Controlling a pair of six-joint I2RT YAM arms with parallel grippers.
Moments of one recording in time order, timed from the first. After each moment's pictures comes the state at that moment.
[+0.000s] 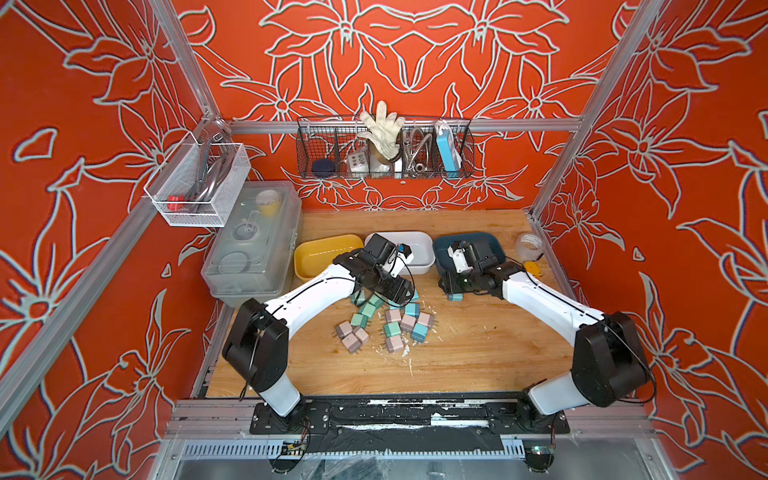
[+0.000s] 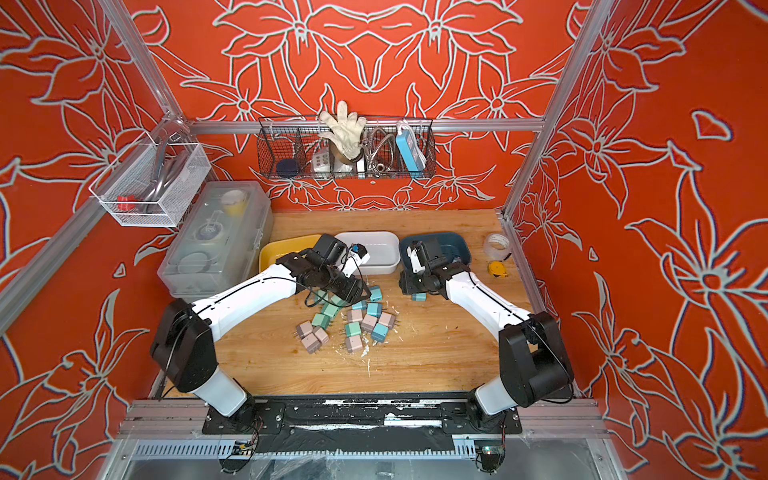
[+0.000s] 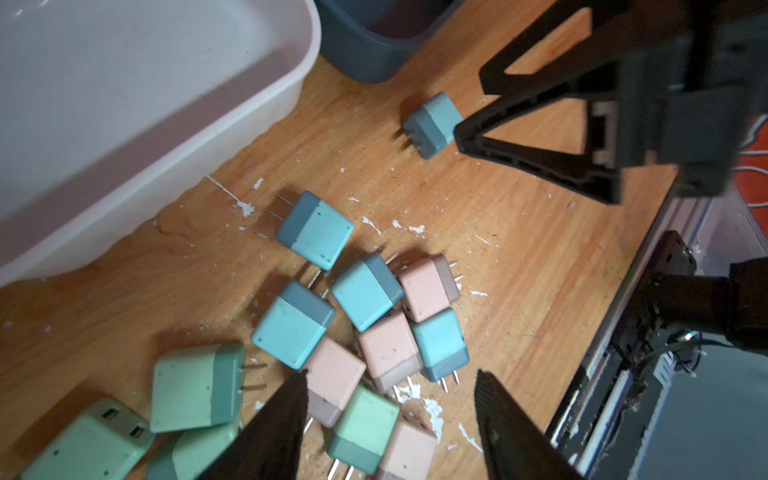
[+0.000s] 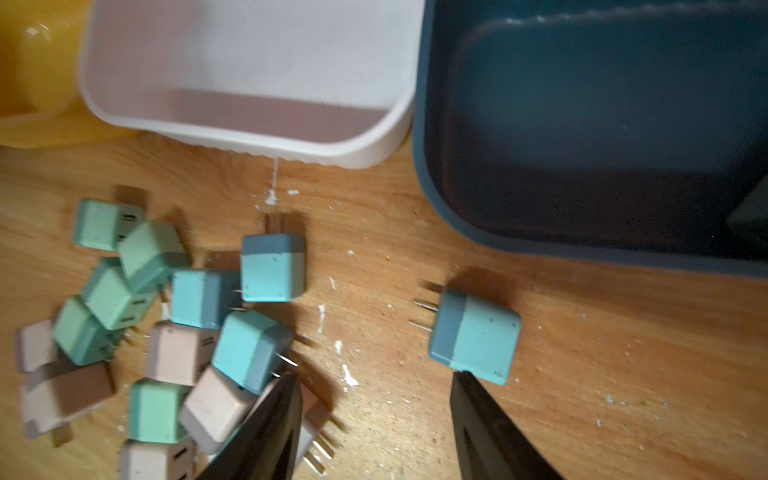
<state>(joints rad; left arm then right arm) -0.59 1.59 1.26 -0.63 0.35 -0.08 0.43 1.49 1.00 -0.51 -0.10 0.25</state>
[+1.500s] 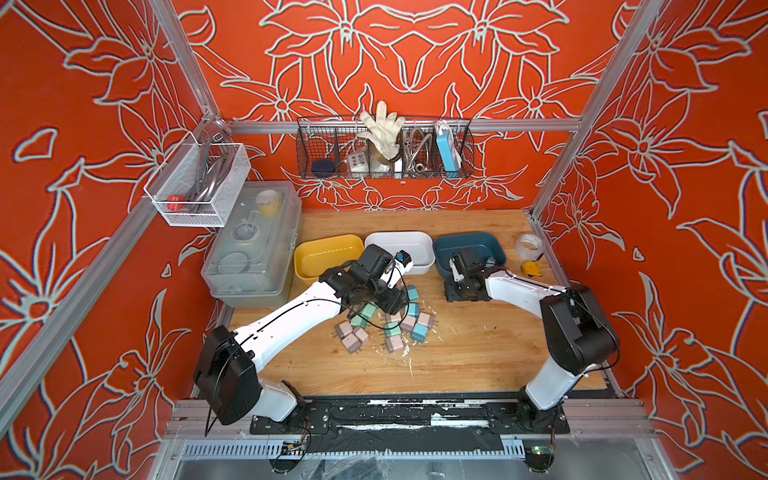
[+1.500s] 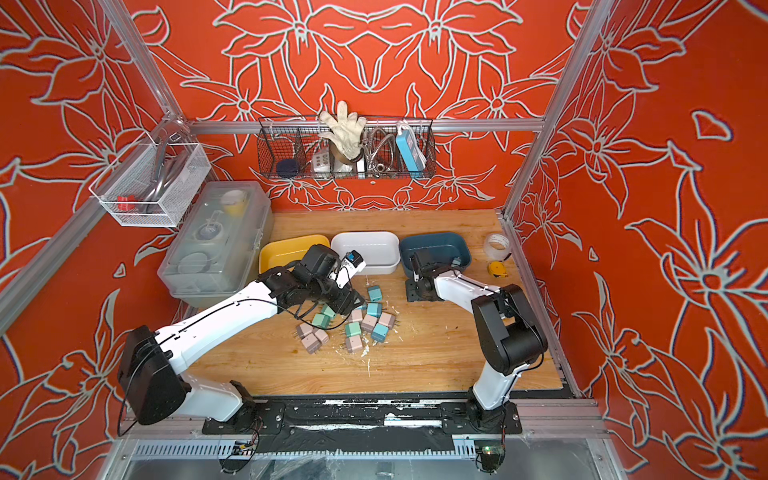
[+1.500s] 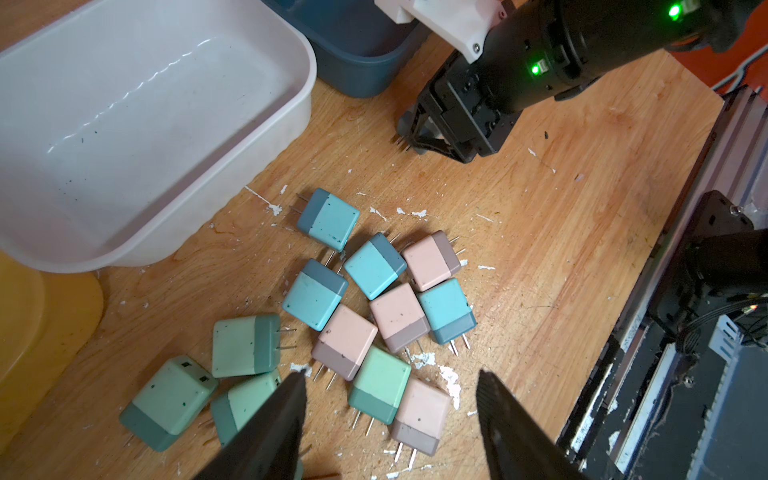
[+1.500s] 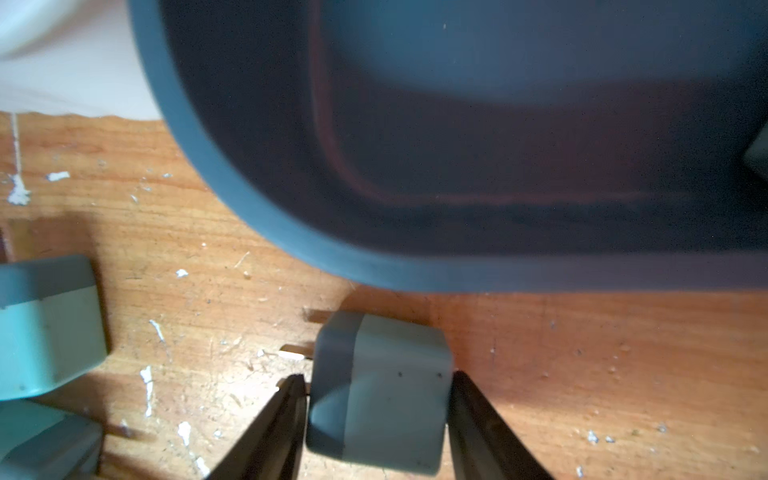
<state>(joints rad) -0.66 1.43 1.18 -0.63 0.20 0.00 0.42 1.70 0.99 -0.43 0.06 0.26</state>
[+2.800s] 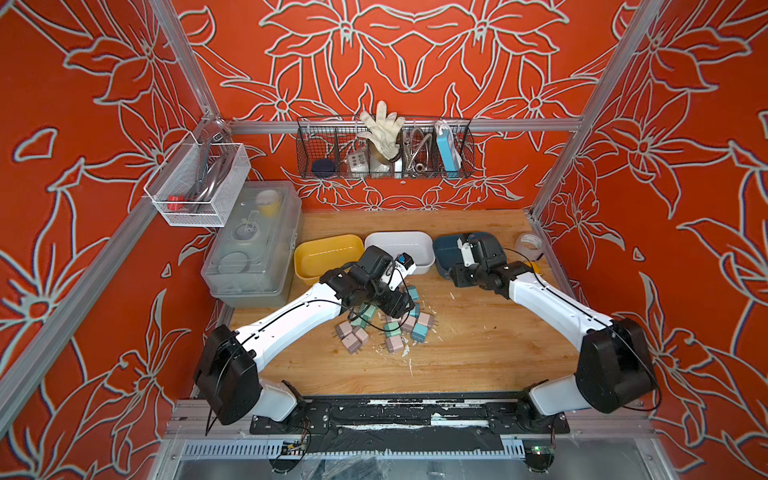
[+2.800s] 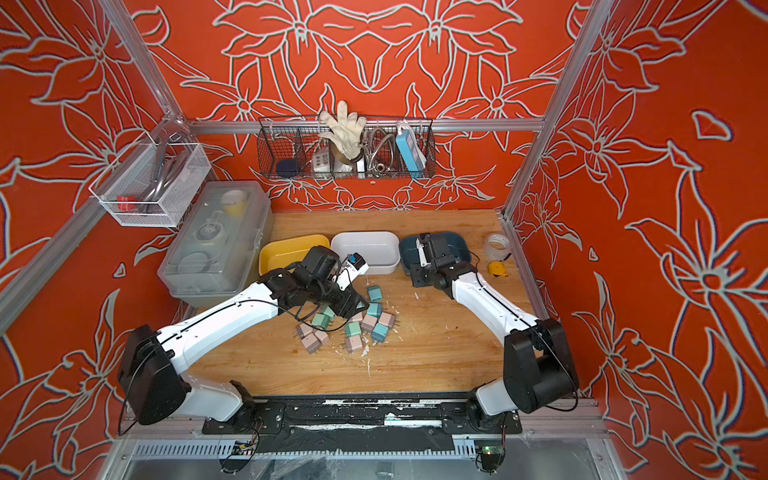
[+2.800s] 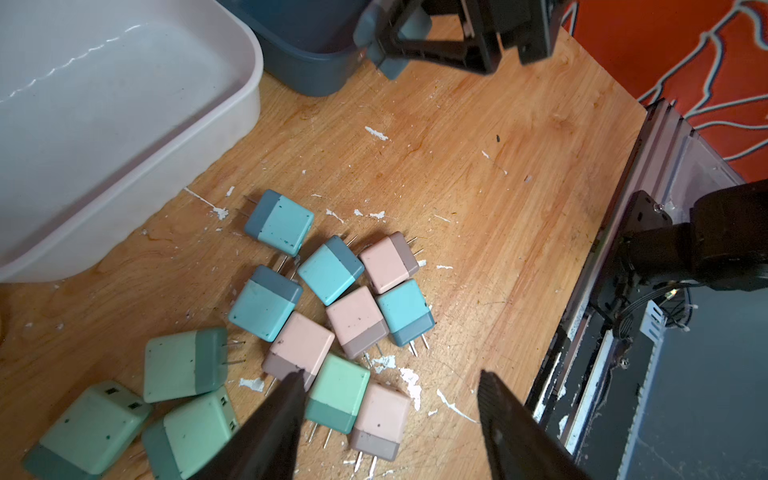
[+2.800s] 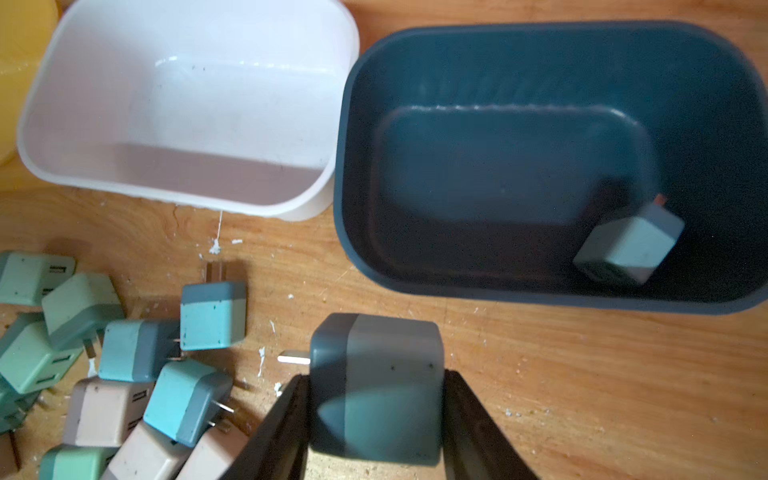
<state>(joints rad) -0.66 1.43 1.15 -0.59 0.32 -0.04 0.37 1.46 1.05 -0.46 0.02 0.17</state>
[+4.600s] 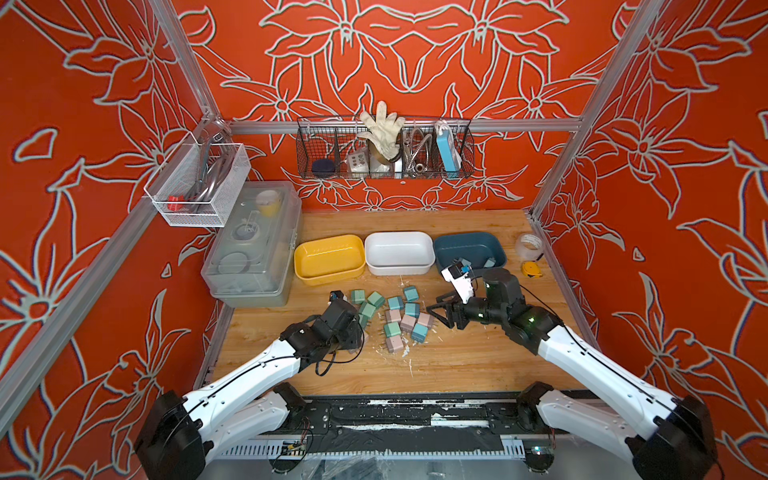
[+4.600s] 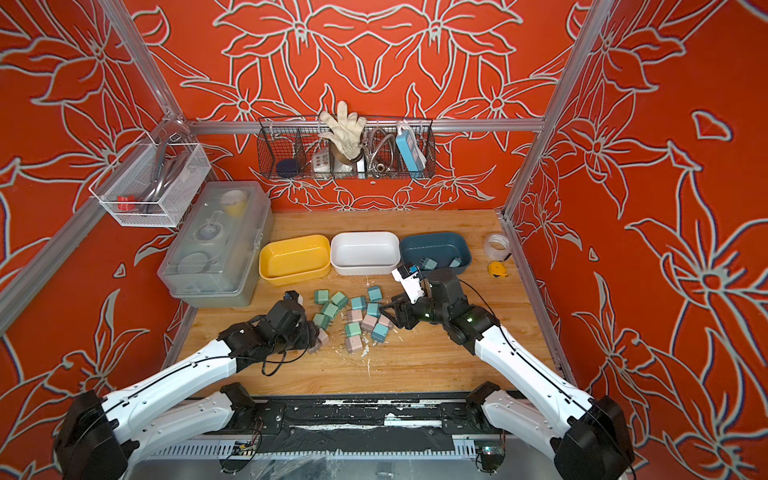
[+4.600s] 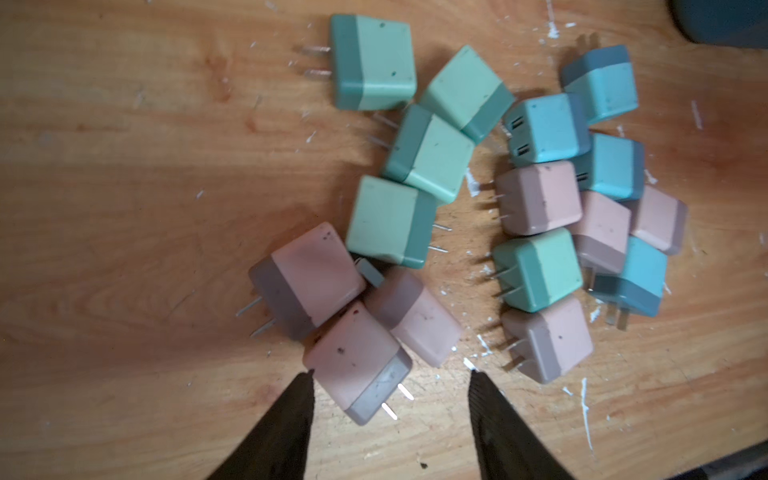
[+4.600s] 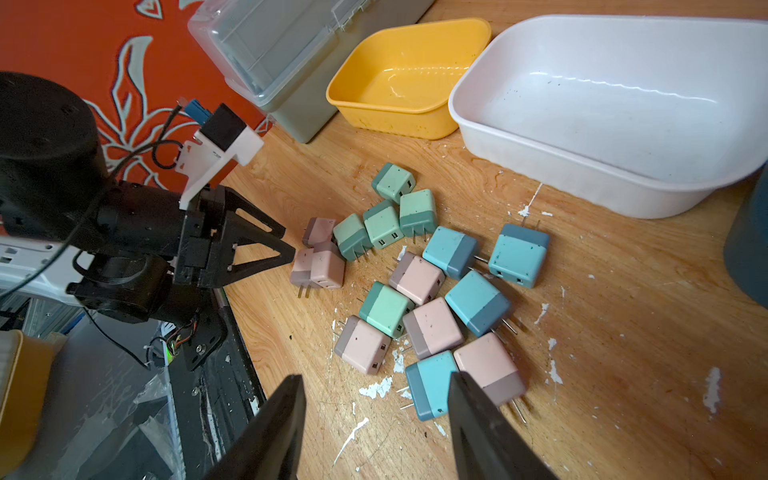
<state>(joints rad) -0.66 1.42 1.15 -0.61 0.31 -0.12 0.28 1.26 0.90 -0.32 -0.31 0.24</state>
